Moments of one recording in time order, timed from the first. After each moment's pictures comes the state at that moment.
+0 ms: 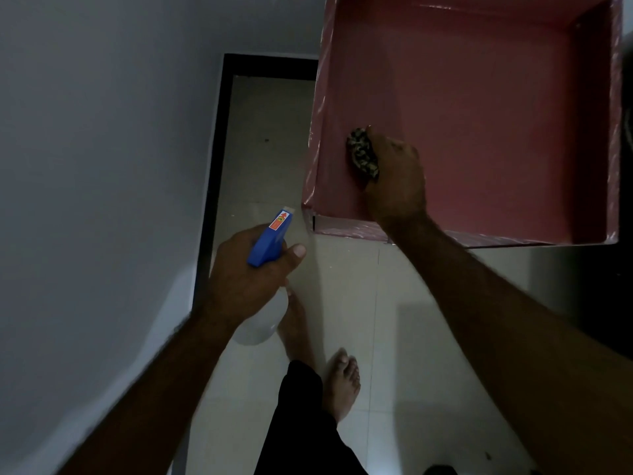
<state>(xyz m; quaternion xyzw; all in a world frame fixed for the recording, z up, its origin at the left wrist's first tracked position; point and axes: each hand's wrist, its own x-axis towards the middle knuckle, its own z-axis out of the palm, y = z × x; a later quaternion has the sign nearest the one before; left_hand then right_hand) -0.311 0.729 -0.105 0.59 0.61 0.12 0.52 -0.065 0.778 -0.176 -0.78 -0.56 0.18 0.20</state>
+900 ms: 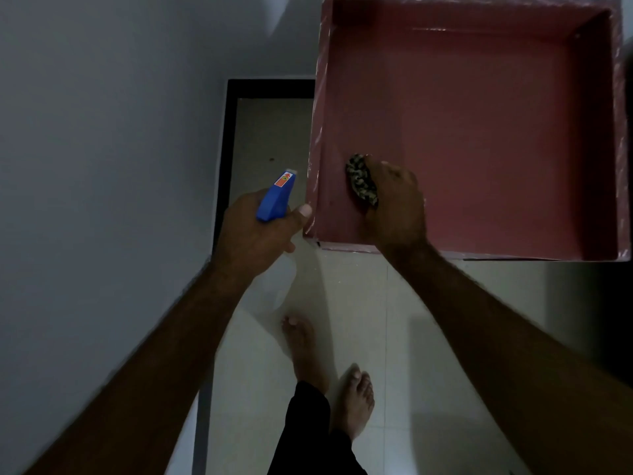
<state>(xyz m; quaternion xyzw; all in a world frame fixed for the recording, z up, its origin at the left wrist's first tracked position) -0.276 0.810 -0.094 0.61 0.63 0.13 0.46 -0.063 0.778 -0.183 -0.78 -0.55 0.20 0.20</state>
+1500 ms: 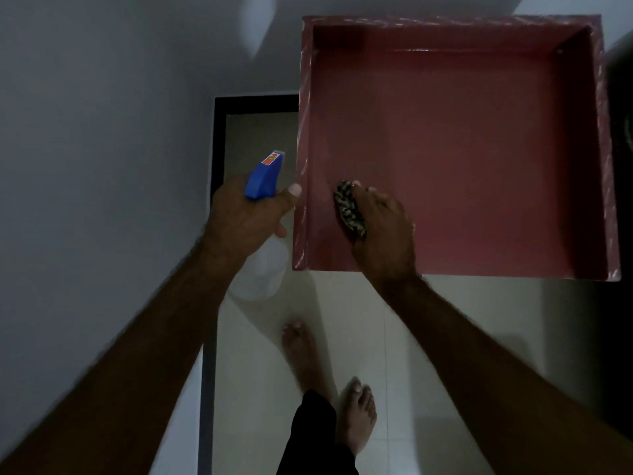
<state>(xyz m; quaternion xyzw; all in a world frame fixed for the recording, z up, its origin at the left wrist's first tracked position) -0.240 0.873 -0.073 0.59 0.65 0.13 0.46 -0.064 0.777 -0.190 -0.78 -0.55 0.20 0.23</state>
